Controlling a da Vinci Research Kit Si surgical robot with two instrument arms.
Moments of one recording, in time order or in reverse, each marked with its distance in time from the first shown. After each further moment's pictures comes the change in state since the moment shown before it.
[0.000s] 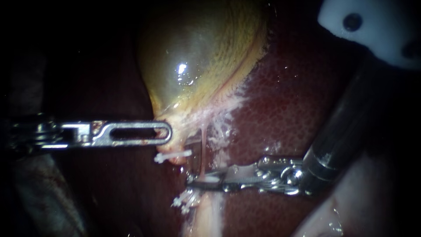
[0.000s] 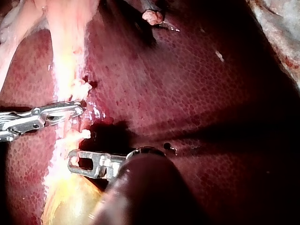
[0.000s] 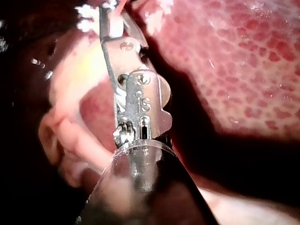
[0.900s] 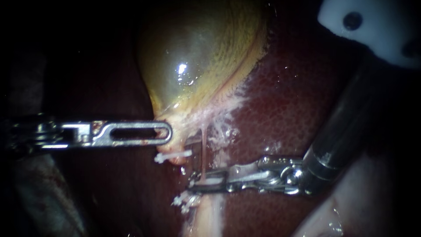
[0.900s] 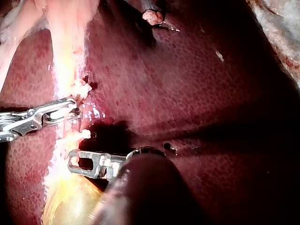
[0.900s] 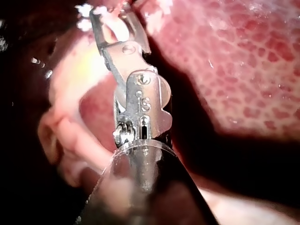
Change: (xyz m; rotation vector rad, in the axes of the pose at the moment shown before) right arm 0.000 0.000 0.000 0.012 0.021 -0.030; left arm 0.000 0.000 0.000 0.001 0.001 0.000
